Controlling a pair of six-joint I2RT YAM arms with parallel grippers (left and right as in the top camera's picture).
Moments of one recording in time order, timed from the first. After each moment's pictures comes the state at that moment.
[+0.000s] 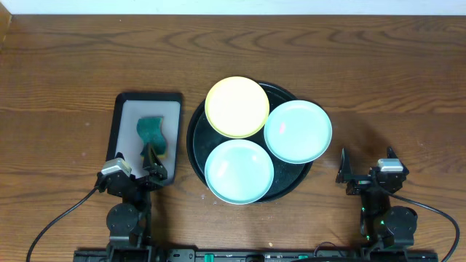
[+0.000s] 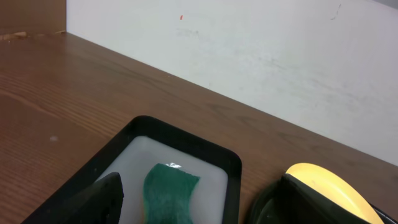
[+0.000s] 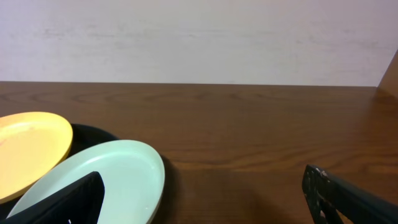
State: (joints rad) left arm -0.03 0.01 0.02 -0.10 -0.19 -0.36; right arm 0.02 0.01 0.01 -0.07 -0.01 -0.01
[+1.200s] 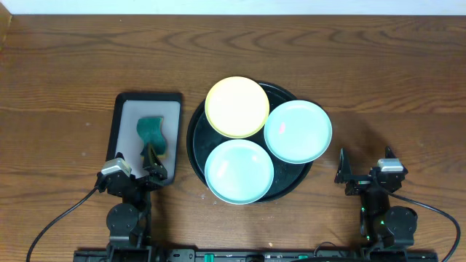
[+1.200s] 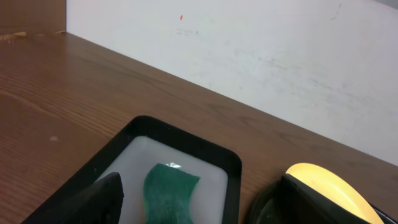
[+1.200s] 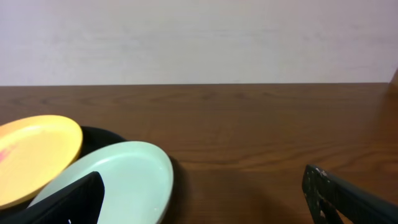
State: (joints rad) left arm -0.03 0.01 0.02 -0.10 -0.19 -0.36; right arm 0.02 0.01 0.01 -0.07 -0.03 0.02
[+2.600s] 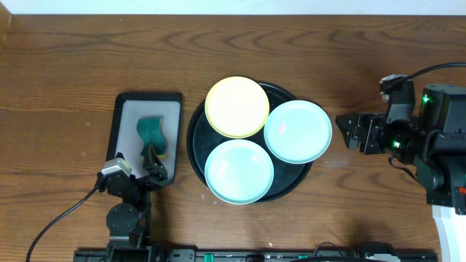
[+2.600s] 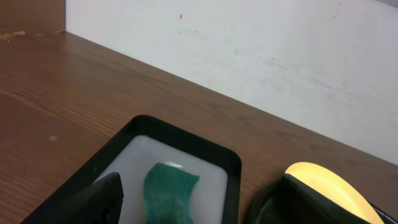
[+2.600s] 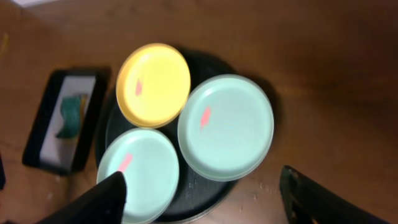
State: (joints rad) left arm -0.03 0.01 0.02 -0.11 -0.18 -0.36; right arm 0.02 1.07 1.30 -1.09 -0.37 0.13
